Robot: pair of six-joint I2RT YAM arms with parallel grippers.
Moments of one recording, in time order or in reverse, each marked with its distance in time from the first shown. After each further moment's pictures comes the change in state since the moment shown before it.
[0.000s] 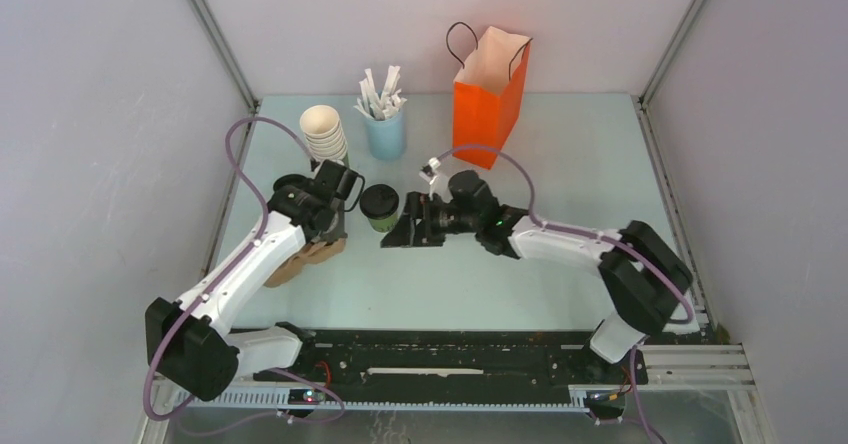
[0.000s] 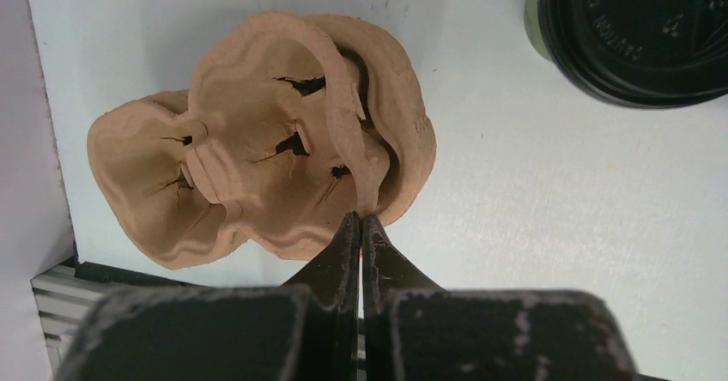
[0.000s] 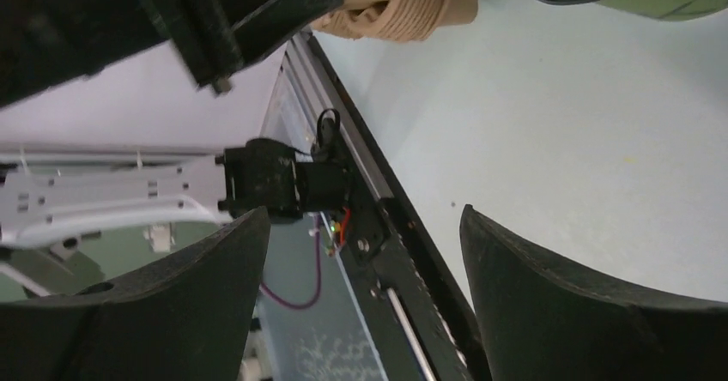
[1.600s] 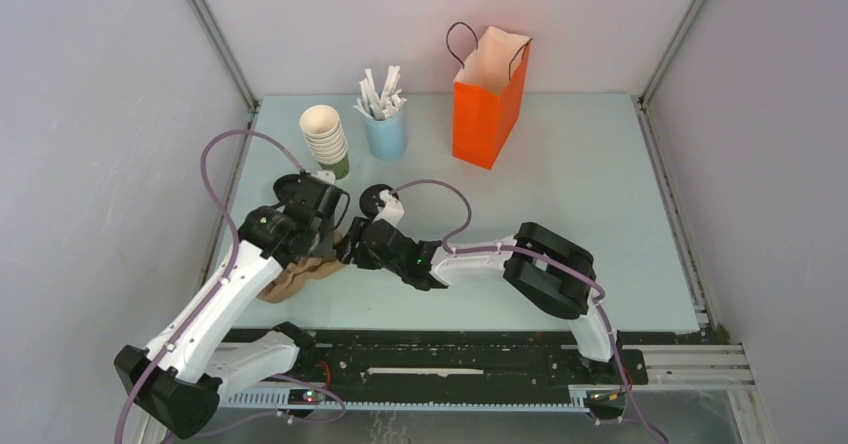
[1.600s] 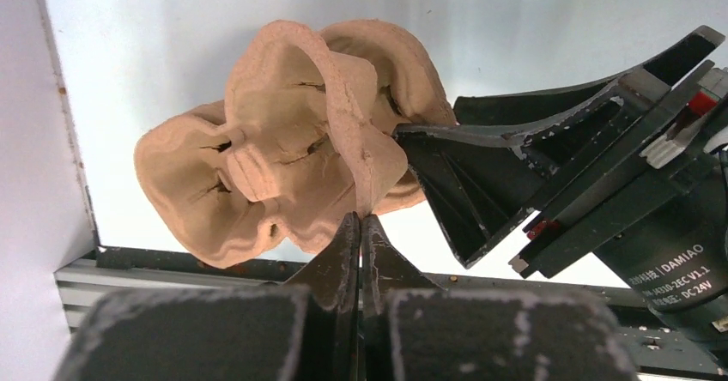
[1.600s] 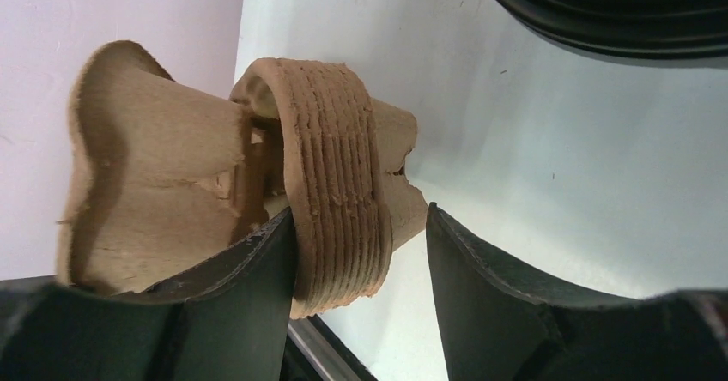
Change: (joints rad) left arm -0.051 -0.204 -0.012 -0.142 0.044 0.034; right arm 0.365 0.484 0.330 0.102 0.828 0.280
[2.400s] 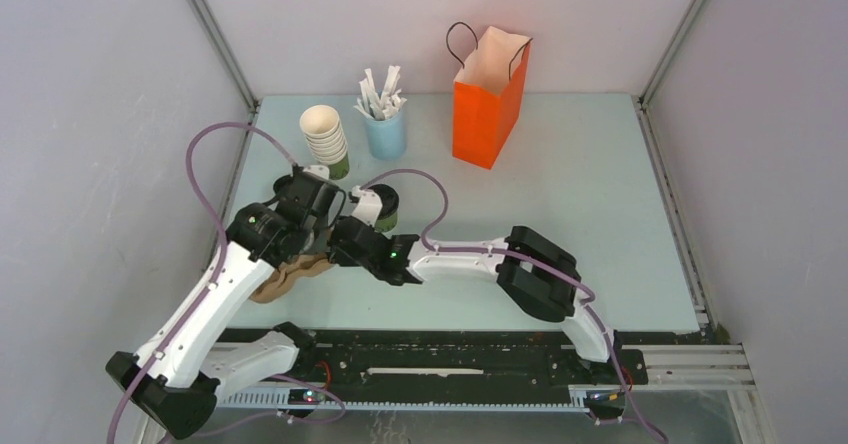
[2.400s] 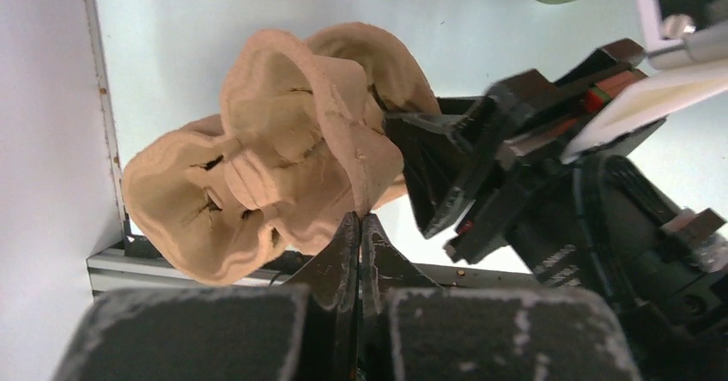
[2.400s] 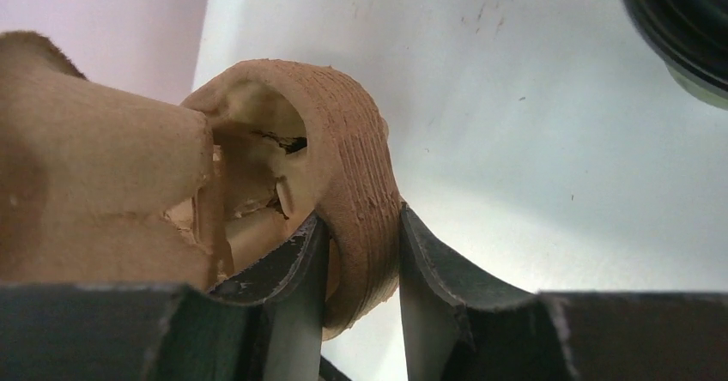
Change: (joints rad) left arm -0.035 -0.002 0.127 -0.108 -0.064 -0.012; right arm 0.046 0.061 0.241 -0.271 0.106 -0.093
